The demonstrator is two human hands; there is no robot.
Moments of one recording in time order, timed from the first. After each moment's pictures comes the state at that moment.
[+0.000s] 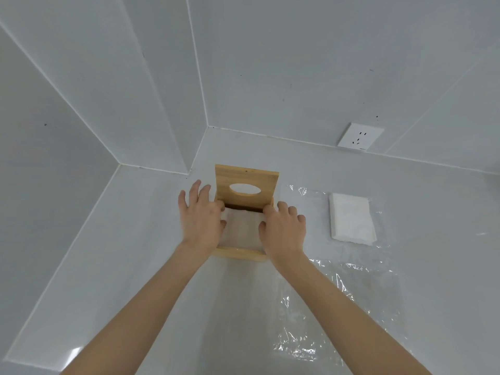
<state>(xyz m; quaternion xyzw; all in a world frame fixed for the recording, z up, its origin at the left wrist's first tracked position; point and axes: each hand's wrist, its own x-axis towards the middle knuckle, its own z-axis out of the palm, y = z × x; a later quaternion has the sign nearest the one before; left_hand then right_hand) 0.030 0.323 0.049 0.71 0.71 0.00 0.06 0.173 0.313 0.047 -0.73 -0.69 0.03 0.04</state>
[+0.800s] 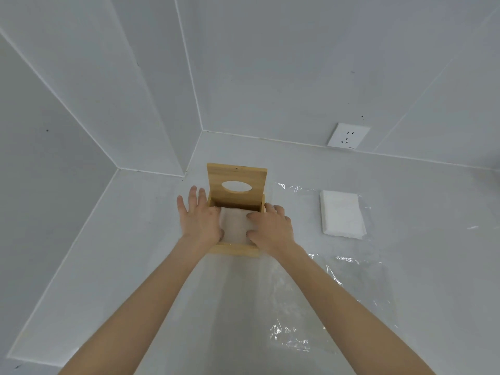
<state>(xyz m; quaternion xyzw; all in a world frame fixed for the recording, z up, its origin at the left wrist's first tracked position) 0.040 0.318 0.050 0.70 0.70 -0.13 0.08 0.185 0.311 0.051 -0.66 -0.70 0.26 -0.02</state>
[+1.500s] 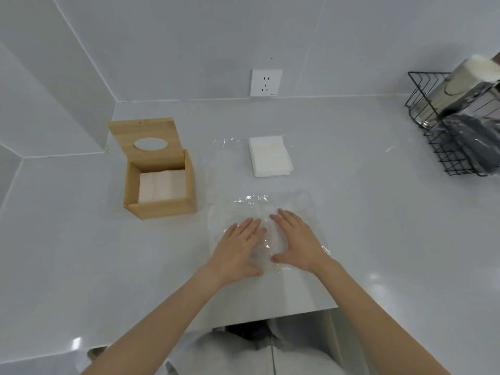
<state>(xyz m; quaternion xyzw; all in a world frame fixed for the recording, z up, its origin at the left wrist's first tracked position) 0.177 0.180 -0.017 0.90 0.37 -0.04 0.23 0.354 0.146 0.004 -0.69 -0.65 0.31 0.03</state>
